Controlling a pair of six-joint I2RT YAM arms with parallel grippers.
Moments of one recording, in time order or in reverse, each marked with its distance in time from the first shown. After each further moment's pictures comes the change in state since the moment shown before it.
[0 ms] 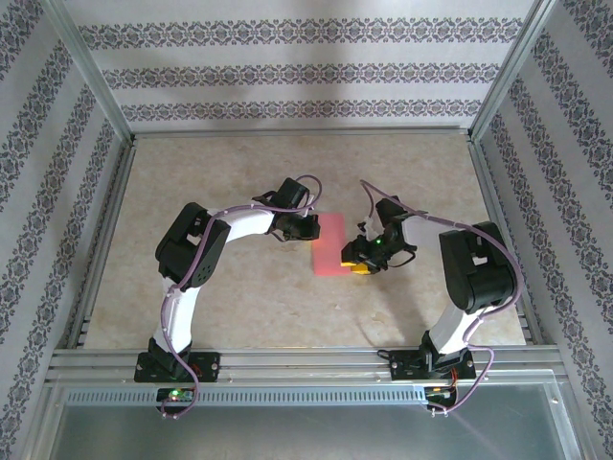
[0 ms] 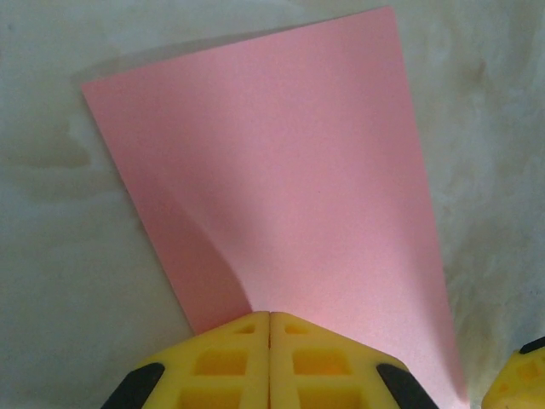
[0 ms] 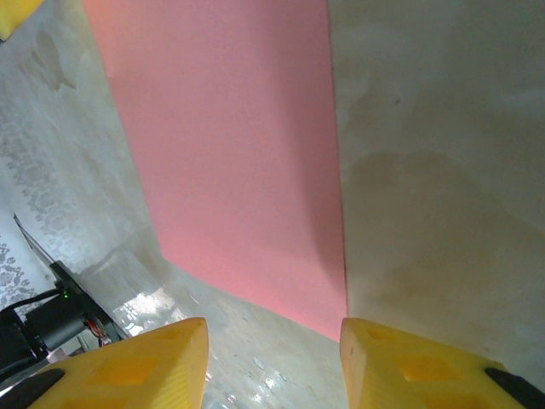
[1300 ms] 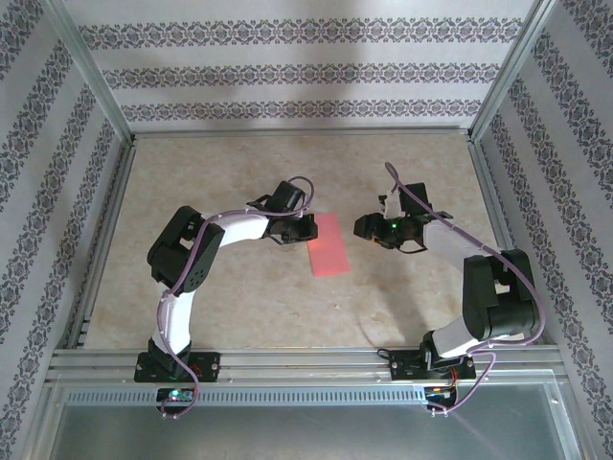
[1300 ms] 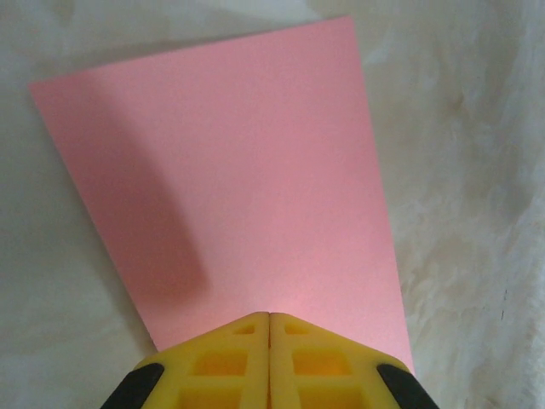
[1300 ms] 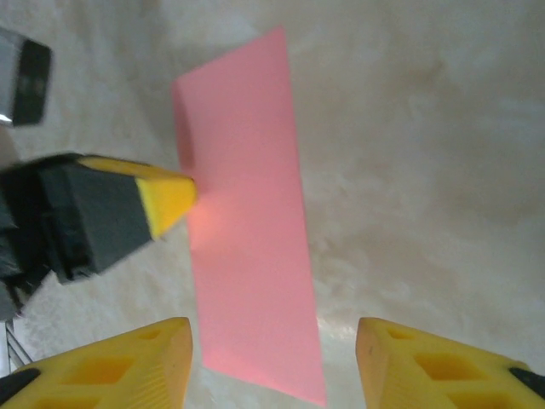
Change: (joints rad) left arm 0.000 -0.069 -0.093 0.092 -0.013 -0.169; right arm -0.105 -0.206 -0.045 0.204 0.124 0.027
